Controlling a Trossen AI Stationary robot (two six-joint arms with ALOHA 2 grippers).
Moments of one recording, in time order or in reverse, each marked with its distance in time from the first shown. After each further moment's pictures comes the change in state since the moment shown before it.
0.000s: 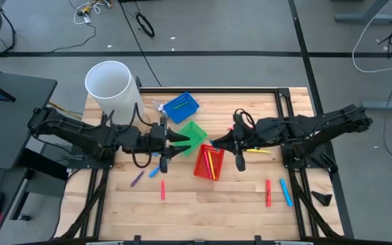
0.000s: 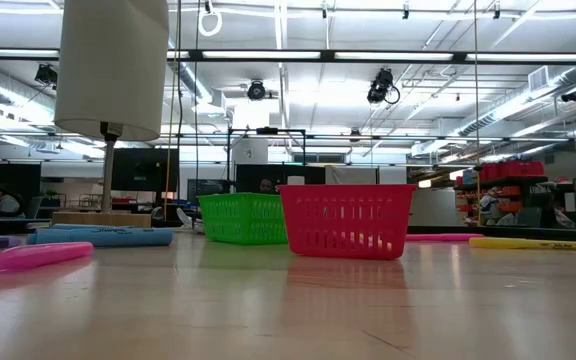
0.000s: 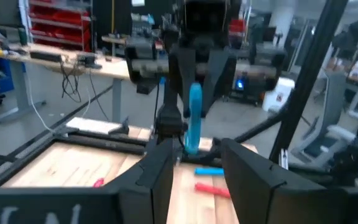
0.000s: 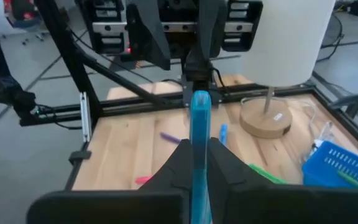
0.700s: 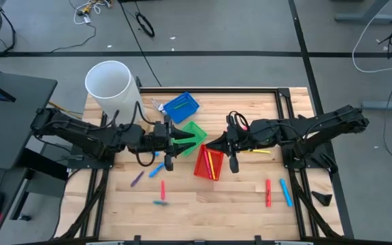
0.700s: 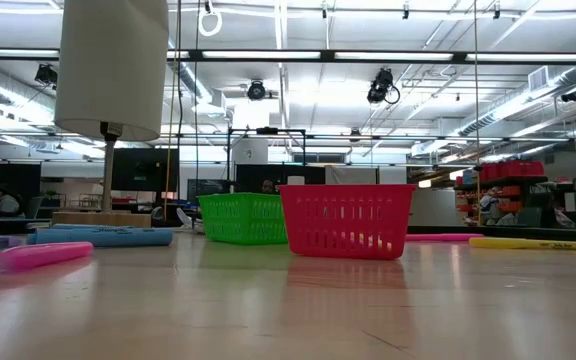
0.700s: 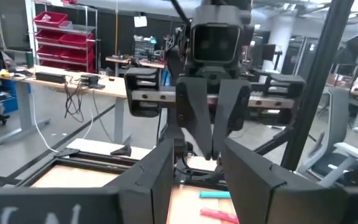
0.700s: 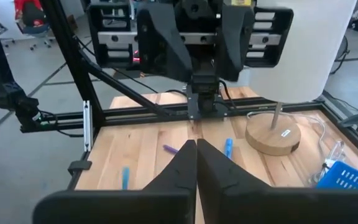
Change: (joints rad) left arm 0.020 0.059 0.005 0.135 0.011 0.044; right arm -0.006 0.057 0.000 0.103 -0.019 -0.040
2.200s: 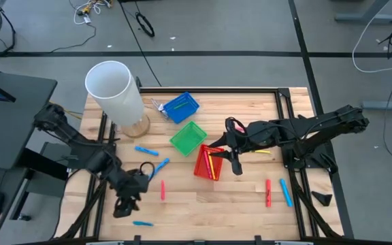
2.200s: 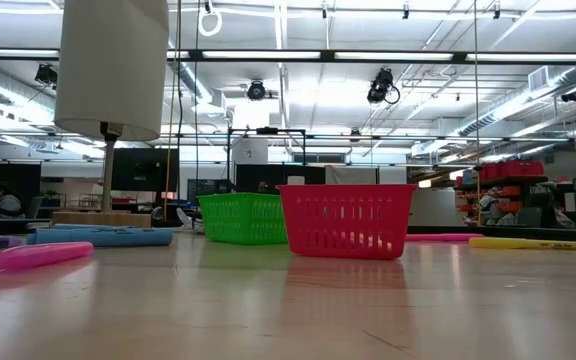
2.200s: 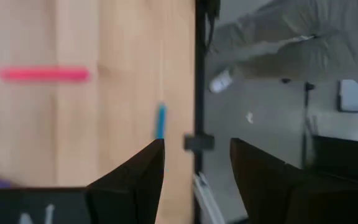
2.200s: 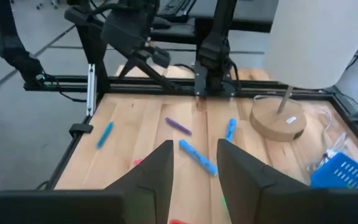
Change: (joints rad) left arm -0.446 0.002 0.177 -1.207 0.501 -0.709; right arm -0.001 -0.002 0.000 -0.102 -0.060 -0.088
